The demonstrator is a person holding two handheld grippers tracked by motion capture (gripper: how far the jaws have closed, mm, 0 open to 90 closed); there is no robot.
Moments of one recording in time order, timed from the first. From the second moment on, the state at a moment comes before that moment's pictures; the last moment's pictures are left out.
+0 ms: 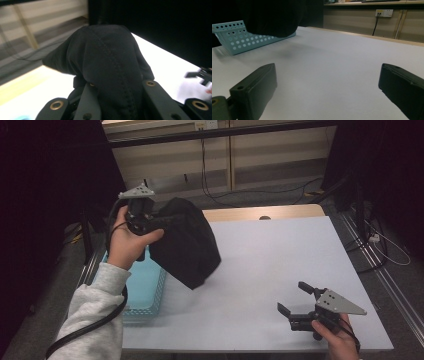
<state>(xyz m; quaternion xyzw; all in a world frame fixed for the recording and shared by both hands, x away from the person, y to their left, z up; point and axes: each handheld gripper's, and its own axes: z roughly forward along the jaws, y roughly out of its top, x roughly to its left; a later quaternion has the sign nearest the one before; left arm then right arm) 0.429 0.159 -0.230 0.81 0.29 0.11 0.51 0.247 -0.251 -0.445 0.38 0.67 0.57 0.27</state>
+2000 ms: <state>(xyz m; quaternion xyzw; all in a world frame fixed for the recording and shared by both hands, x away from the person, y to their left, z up) 0.387 0.131 -0.391 0.84 0.28 0.11 0.45 0.313 -0.186 -0.445 0.35 0.76 0.48 0.26</state>
